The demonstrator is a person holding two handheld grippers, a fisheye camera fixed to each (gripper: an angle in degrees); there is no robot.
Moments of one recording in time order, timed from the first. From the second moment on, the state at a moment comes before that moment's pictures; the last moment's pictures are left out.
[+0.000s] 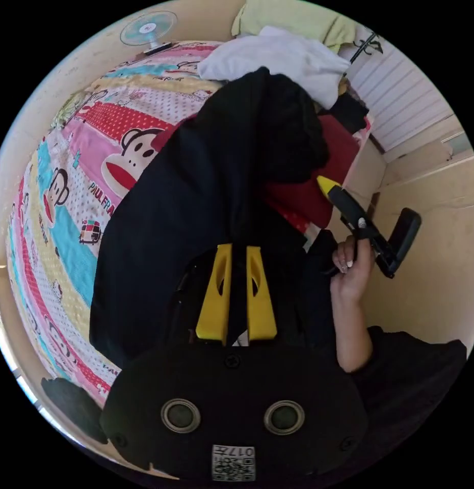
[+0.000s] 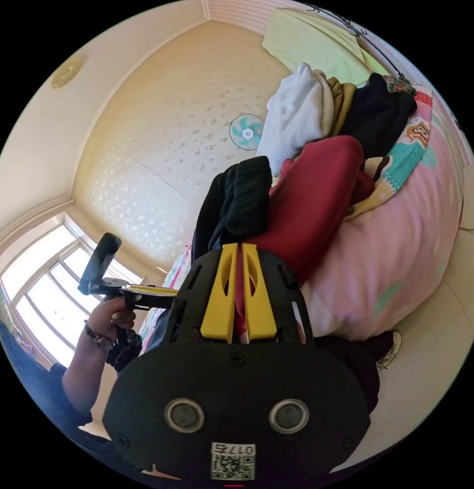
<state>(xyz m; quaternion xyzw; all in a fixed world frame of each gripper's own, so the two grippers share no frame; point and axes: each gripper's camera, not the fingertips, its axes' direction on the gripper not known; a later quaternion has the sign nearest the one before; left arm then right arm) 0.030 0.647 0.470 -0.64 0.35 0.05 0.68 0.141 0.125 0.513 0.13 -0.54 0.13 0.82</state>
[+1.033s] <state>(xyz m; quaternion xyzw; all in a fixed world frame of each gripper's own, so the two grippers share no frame) 0.035 0.680 0.337 -0.55 0.42 -0.05 0.72 0.124 0.140 0.512 0.18 -0.62 0.11 0.75</state>
